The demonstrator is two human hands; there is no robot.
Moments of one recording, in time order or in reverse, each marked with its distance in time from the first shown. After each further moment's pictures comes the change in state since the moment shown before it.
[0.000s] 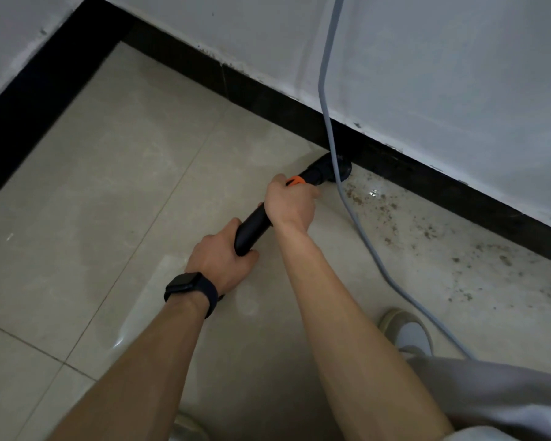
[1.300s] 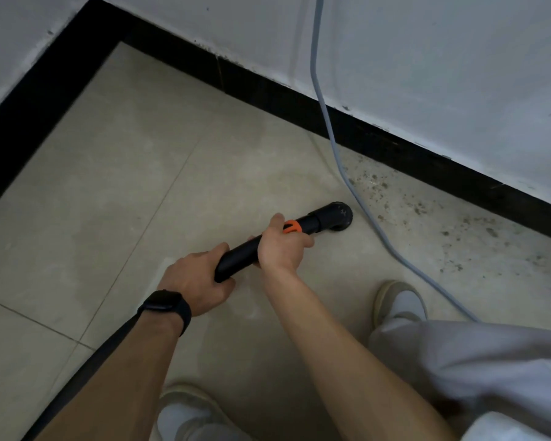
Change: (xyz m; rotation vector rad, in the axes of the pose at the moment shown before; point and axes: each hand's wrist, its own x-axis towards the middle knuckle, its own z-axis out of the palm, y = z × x) left_hand -0.063 -0.045 -0.013 0.308 -0.108 0.143; right_hand -0.074 0.082 -0.002 0.387 0.000 0.282
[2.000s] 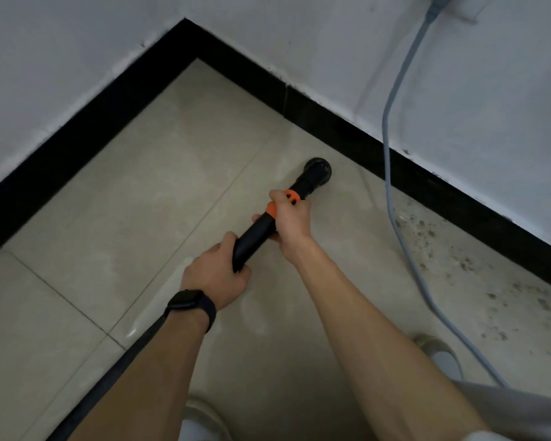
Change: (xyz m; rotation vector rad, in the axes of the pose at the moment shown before) left_hand 0.015 -0.020 -0.018 -0.167 0.253 -0.258; right_hand 0.016 -0.052 0.077 -0.062 -0.483 -0.108
